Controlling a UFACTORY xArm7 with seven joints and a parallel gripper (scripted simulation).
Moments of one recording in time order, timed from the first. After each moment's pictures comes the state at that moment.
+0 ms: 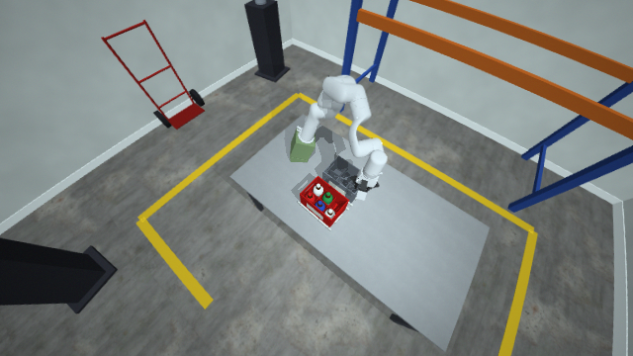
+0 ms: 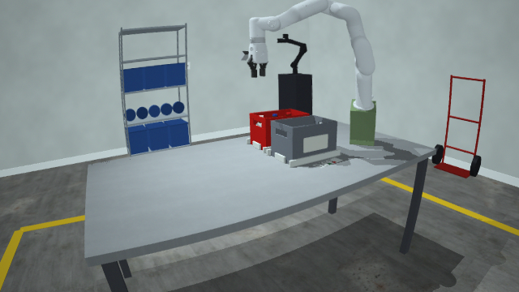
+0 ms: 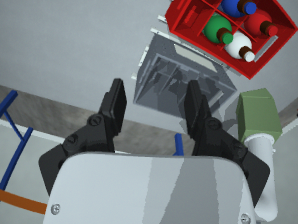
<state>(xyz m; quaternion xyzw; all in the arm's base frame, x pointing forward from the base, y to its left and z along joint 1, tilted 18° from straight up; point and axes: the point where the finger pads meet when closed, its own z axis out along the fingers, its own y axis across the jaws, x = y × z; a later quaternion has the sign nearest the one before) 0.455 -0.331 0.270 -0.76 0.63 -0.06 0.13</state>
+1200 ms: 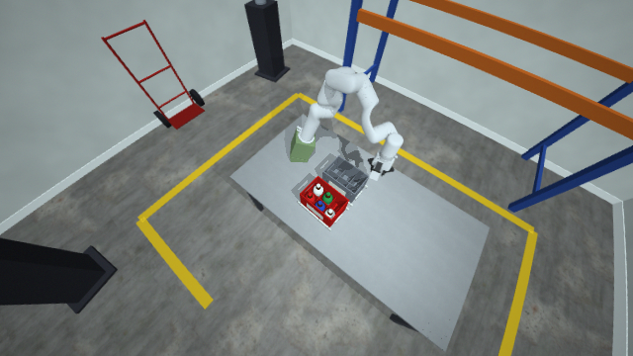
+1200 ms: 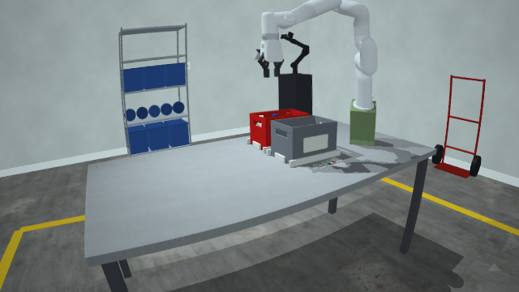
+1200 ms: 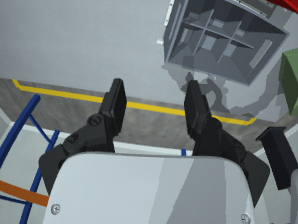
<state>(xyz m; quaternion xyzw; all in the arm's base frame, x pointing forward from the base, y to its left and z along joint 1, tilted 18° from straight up) 0.491 -0.196 0.306 -0.70 0.69 -0.04 0.15</state>
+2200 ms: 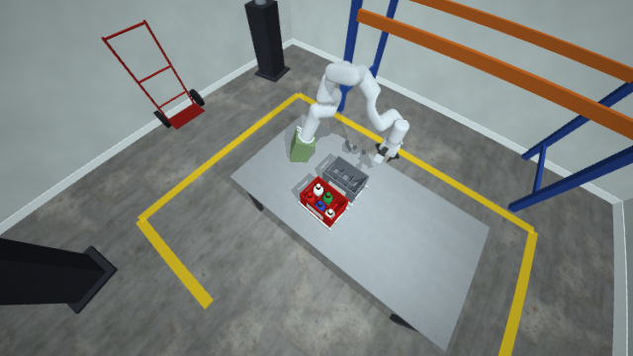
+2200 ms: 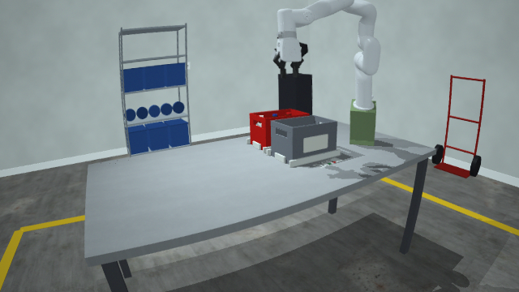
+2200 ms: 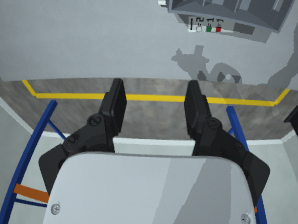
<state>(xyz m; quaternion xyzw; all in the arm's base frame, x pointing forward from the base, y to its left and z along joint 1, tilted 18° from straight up) 0.492 -0.087 0.325 -0.64 0.75 -0.02 0.17</state>
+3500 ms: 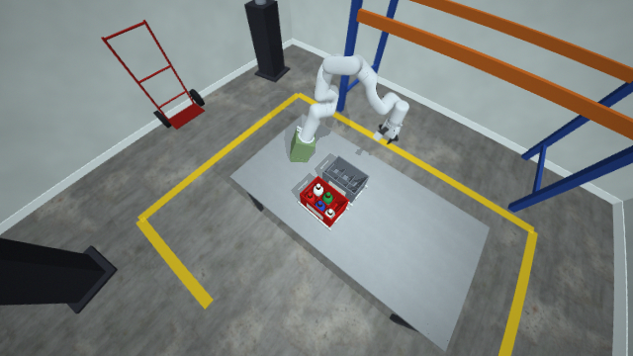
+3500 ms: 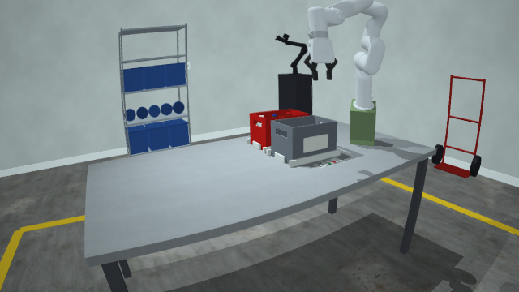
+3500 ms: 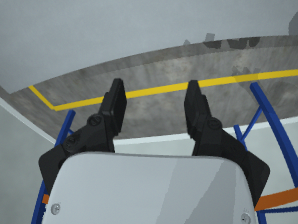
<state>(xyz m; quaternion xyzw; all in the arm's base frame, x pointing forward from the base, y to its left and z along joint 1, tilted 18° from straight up) 0.456 0.057 0.333 -0.54 0.82 0.01 0.17</state>
